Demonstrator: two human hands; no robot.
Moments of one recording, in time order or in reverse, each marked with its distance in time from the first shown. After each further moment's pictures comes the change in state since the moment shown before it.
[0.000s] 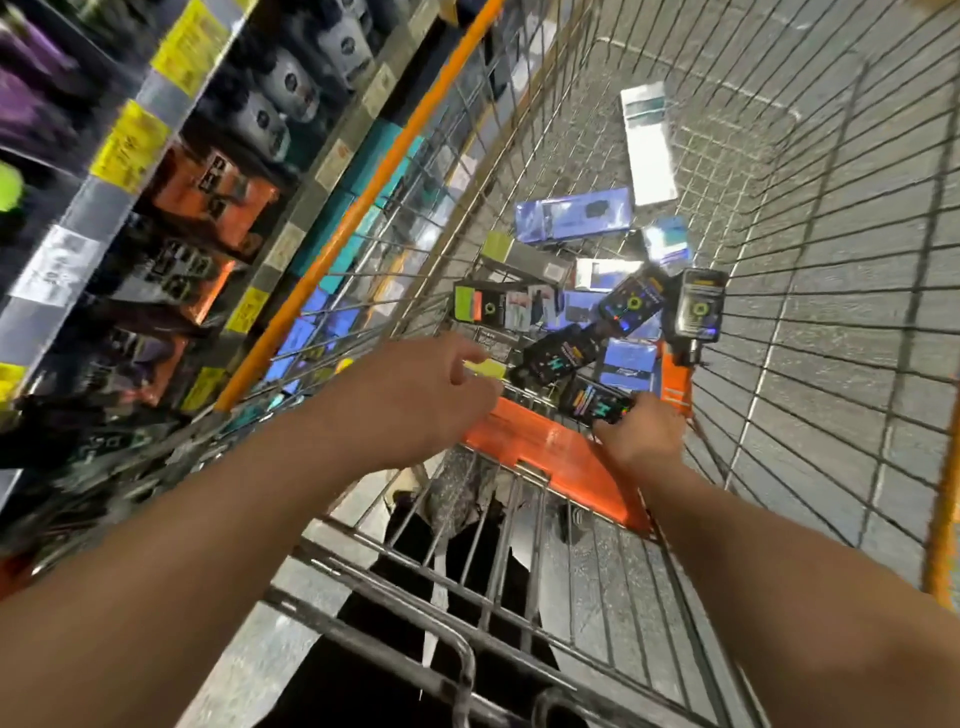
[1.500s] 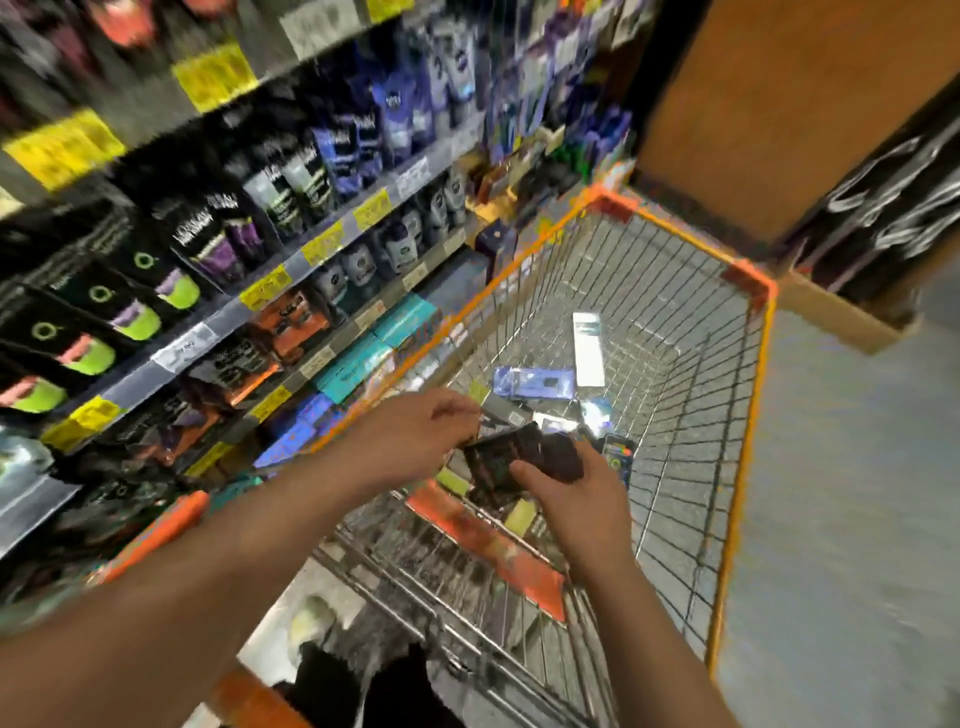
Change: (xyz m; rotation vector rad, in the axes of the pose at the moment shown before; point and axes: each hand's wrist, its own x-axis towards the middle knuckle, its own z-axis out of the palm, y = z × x) left_hand -0.082 0.026 -0.043 -0.490 0.289 0.112; right_hand -0.196 -0.087 -0.171 0.659 0.067 -0.492
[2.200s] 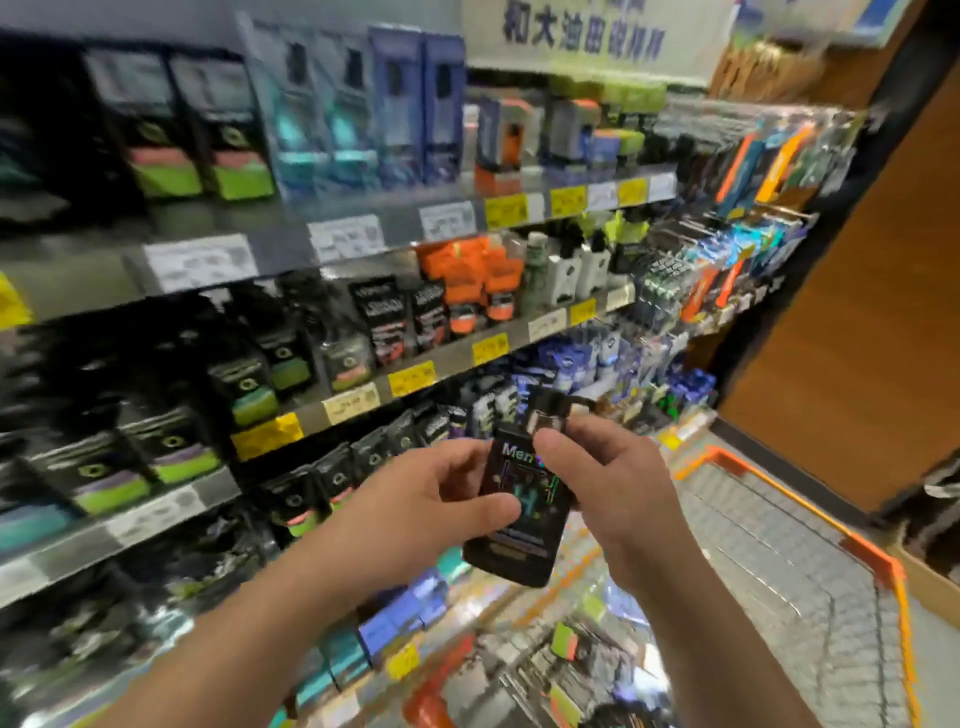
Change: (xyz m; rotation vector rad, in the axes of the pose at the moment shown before) left_hand -0.205 -0.020 -0.220 -0.336 0.241 0.420; right_hand -0.130 -0.311 0.102 0.303 -0.402 -0.541
